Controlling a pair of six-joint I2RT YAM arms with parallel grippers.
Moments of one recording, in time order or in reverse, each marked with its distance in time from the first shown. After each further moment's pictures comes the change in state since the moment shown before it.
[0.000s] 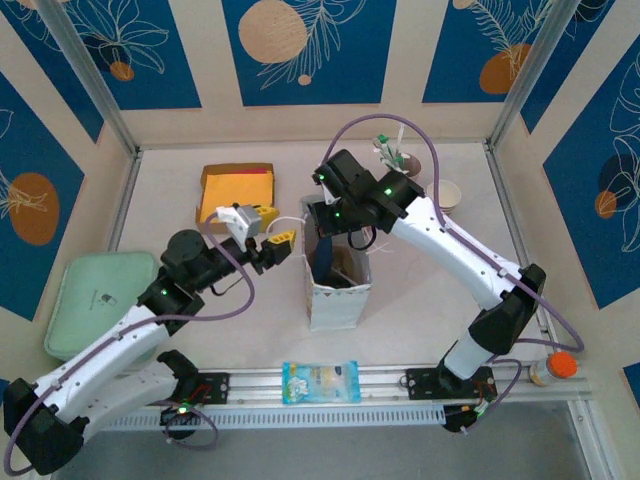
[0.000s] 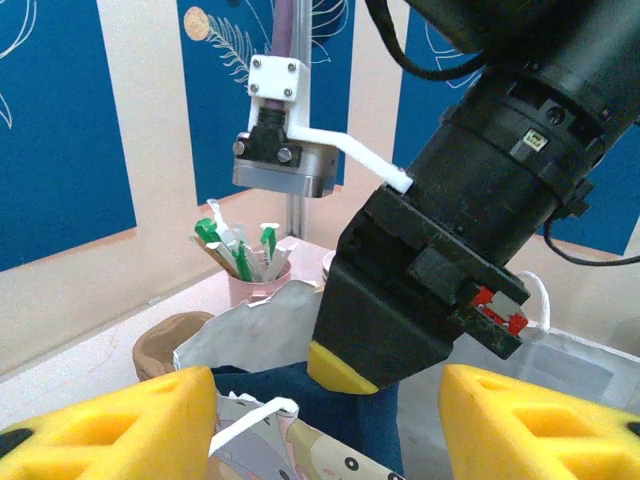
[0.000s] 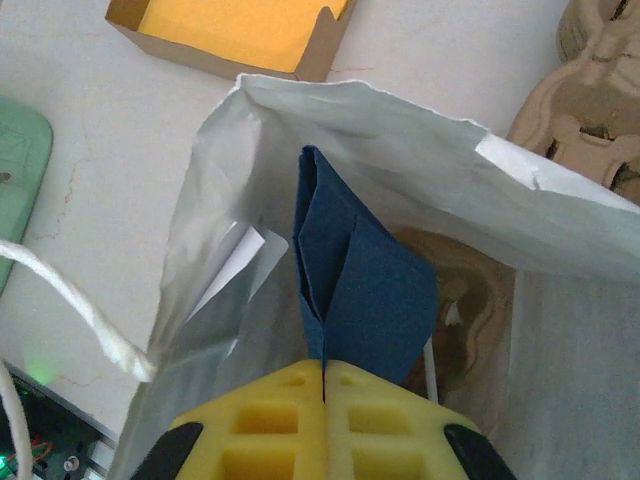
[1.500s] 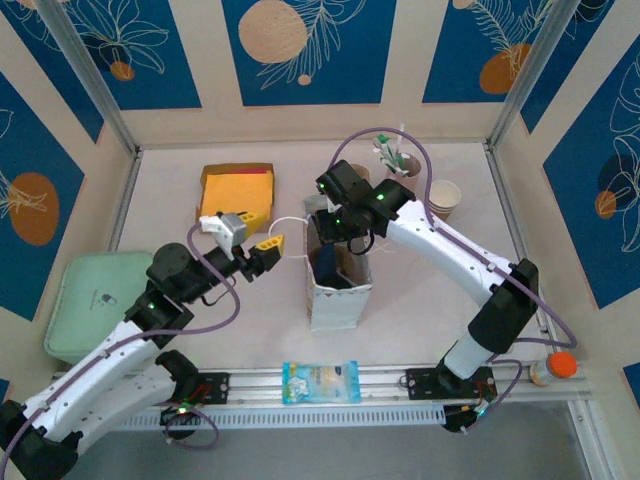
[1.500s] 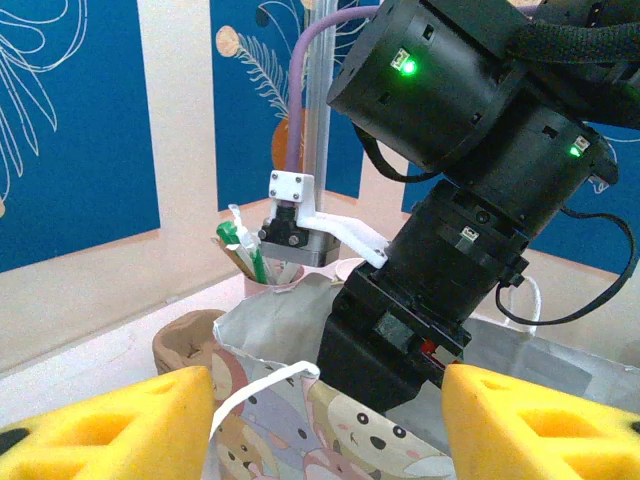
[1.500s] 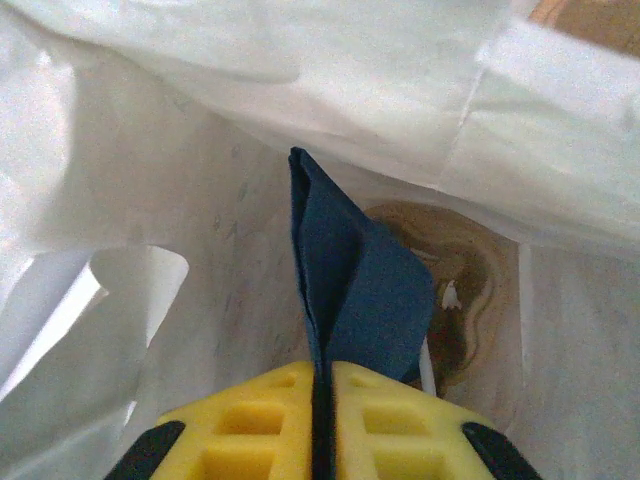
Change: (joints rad) left arm 0.000 -0.128 -0.050 -0.046 -0.053 -0.033; right arm -0.033 0.004 -0.140 0.080 -0.029 0.051
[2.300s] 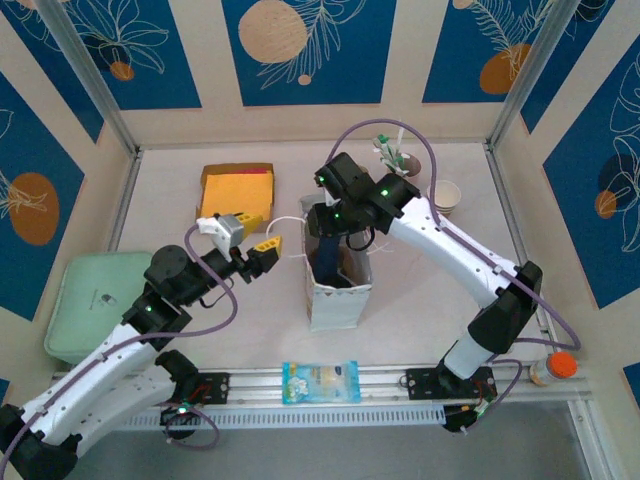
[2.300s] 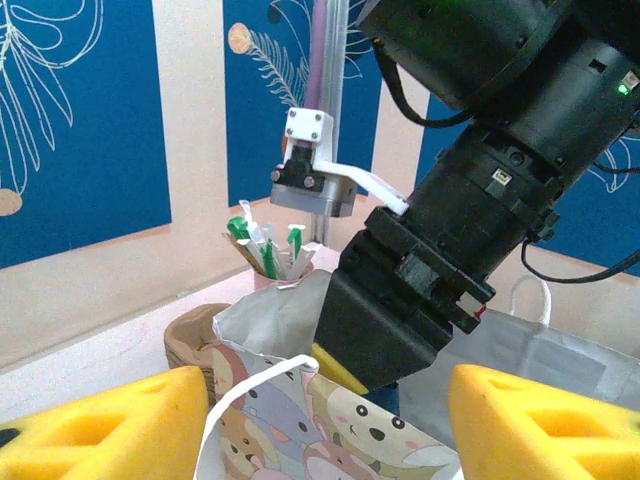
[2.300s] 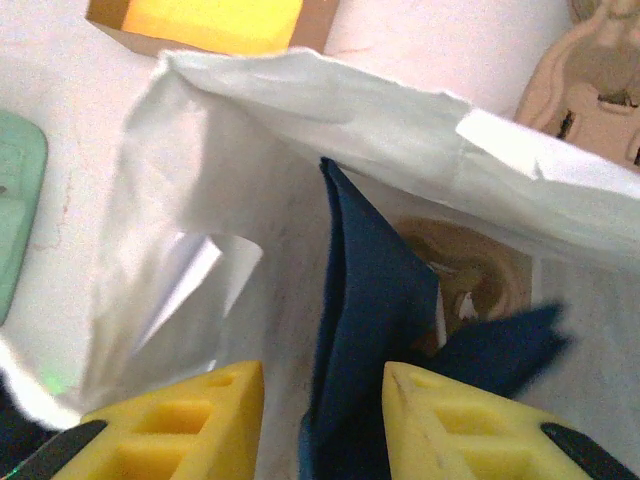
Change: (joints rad) left arm 0.000 -0.023 -0.003 -0.026 -0.022 0.000; right arm 0.022 -0.002 0.101 -0.043 0.000 0.003
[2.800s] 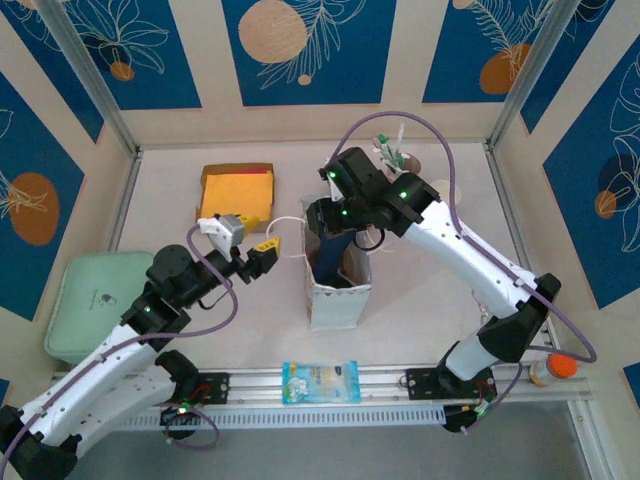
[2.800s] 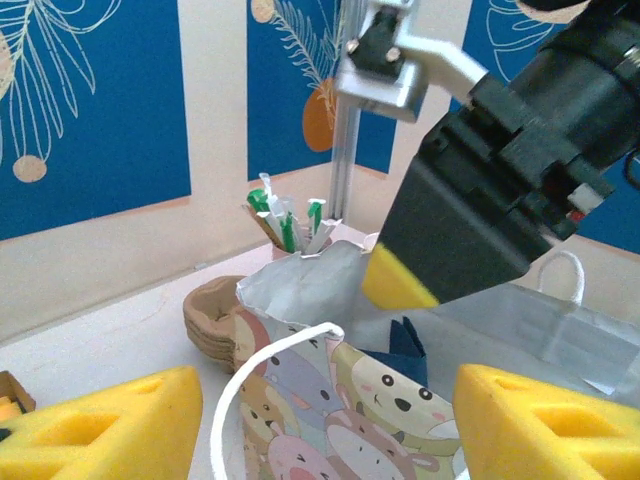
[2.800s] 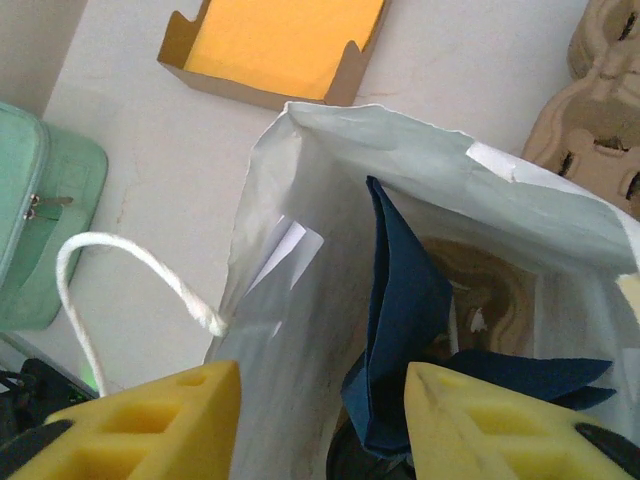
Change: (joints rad) left arm 0.000 -0.005 0.004 -0.071 -0.050 0.000; right arm 0.013 -0.073 0.035 -0.016 0.004 -0.016
